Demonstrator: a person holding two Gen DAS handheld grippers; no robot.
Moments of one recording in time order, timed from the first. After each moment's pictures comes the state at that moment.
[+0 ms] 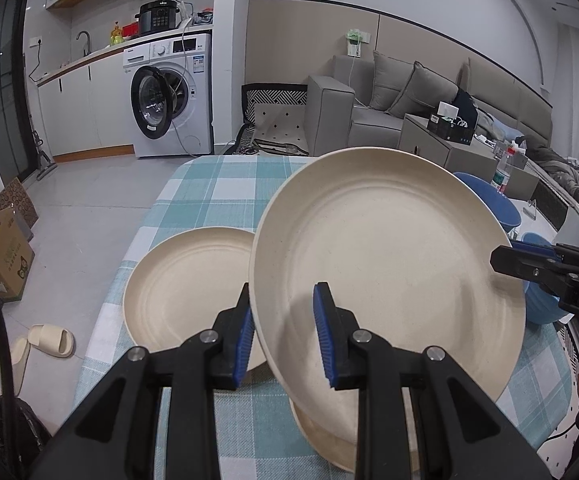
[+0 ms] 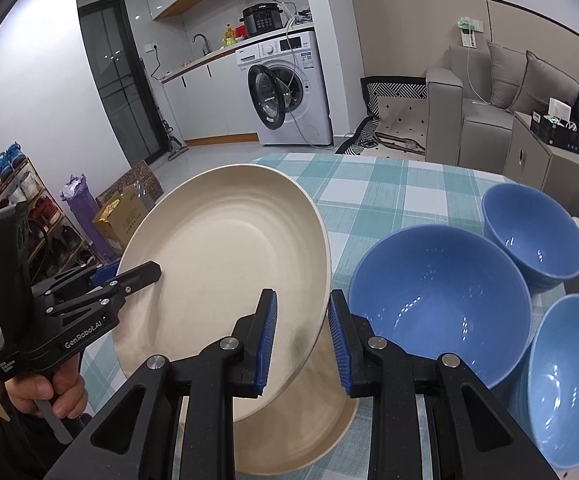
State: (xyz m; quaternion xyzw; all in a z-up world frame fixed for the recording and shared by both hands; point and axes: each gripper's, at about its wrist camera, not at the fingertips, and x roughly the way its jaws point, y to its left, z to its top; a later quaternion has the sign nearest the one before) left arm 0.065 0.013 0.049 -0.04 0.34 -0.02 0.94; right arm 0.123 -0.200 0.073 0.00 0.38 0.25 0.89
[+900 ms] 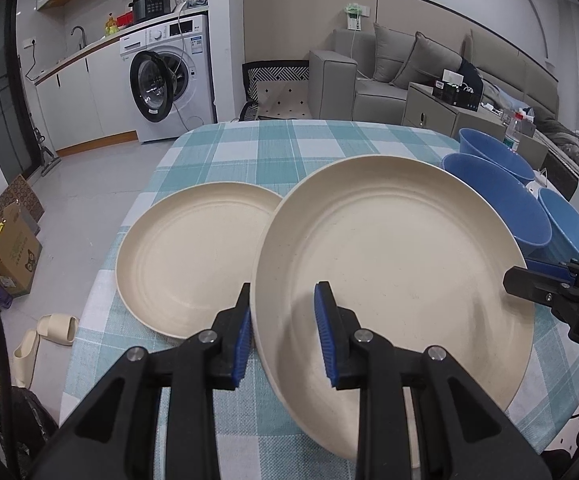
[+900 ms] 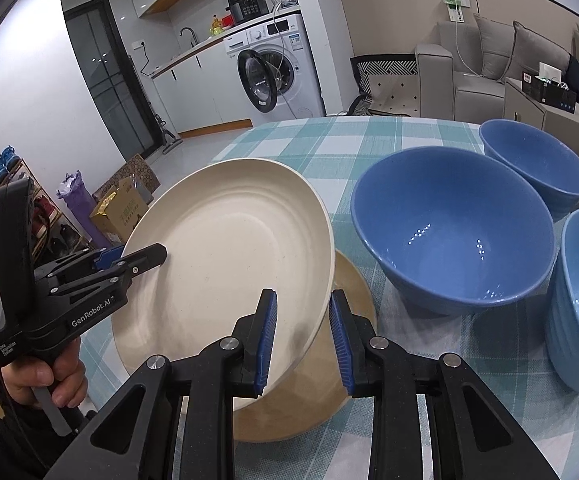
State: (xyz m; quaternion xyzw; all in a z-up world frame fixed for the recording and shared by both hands) left arm 0.056 0.004 0.006 -0.01 0.38 -0.01 0.92; right arm 0.095 -0.206 0.022 0.02 0.41 0.24 0.88
